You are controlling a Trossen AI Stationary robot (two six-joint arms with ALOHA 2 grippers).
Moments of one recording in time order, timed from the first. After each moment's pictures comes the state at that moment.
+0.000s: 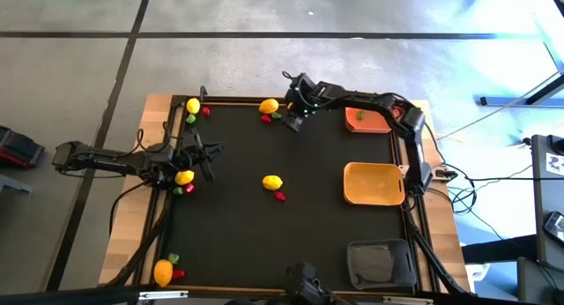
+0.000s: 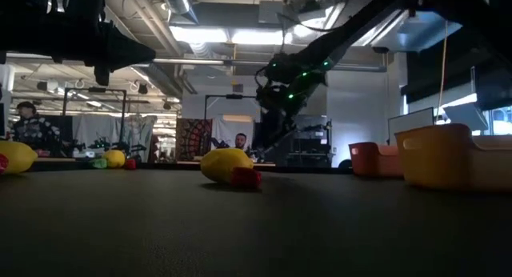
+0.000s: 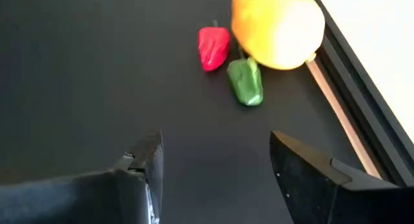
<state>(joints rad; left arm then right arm) -0.01 0.42 0.09 0.36 -0.49 -0.24 -0.57 2.06 1.54 -0.39 -0.22 -0.15</state>
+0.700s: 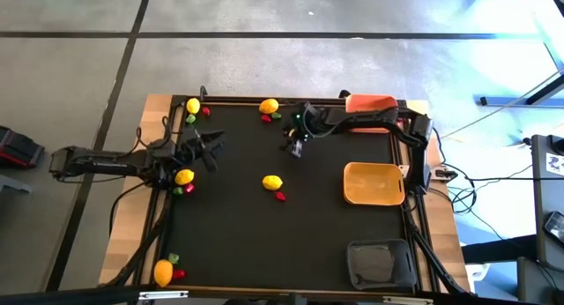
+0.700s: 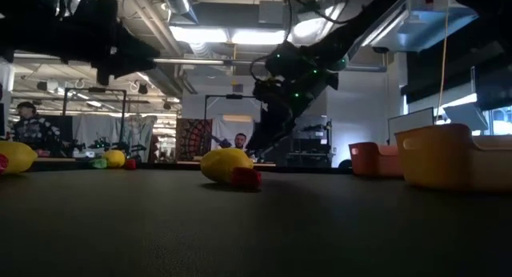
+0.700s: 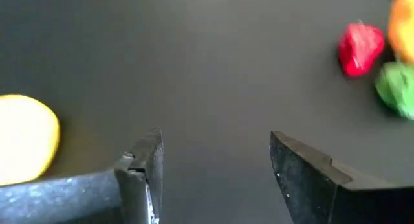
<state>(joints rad) 0.10 0.46 0.13 0.36 -0.44 -0.23 -0.39 1.96 1.29 -0.13 -0.25 -0.15</state>
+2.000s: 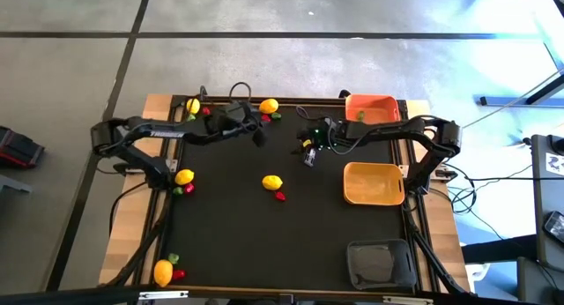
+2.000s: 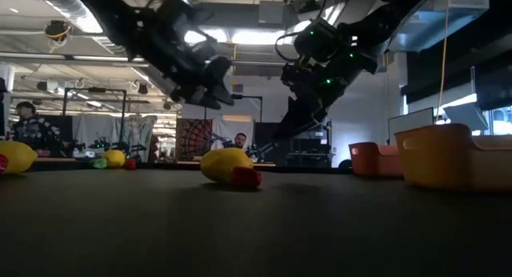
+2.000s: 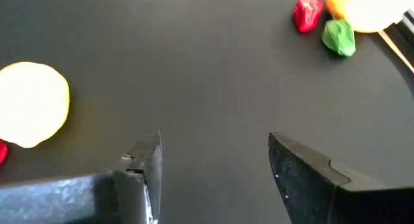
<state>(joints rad) 0.42 1.45 0.73 0.23 -0.29 -0.20 -0.31 1.70 0.99 -0.05 -0.03 -0.03</state>
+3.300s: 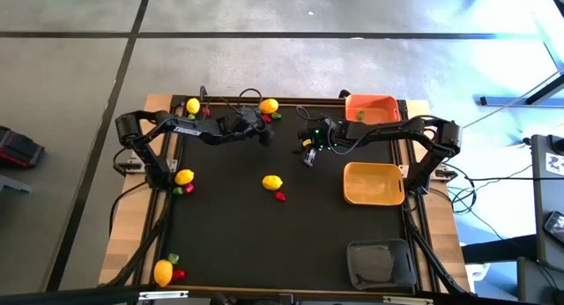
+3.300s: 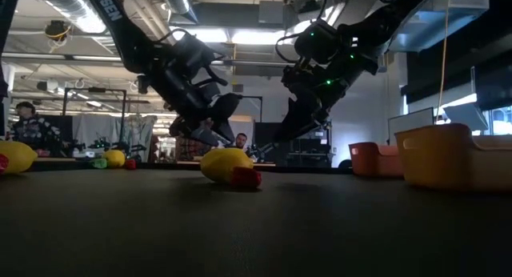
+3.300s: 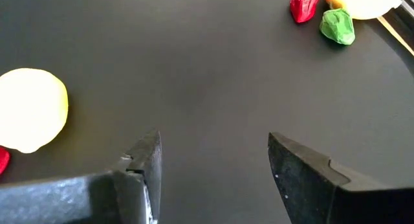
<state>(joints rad) 0.46 1.68 0.74 0.30 -0.29 -0.42 -0.31 1.70 0.98 -0.05 -0.03 0.02</state>
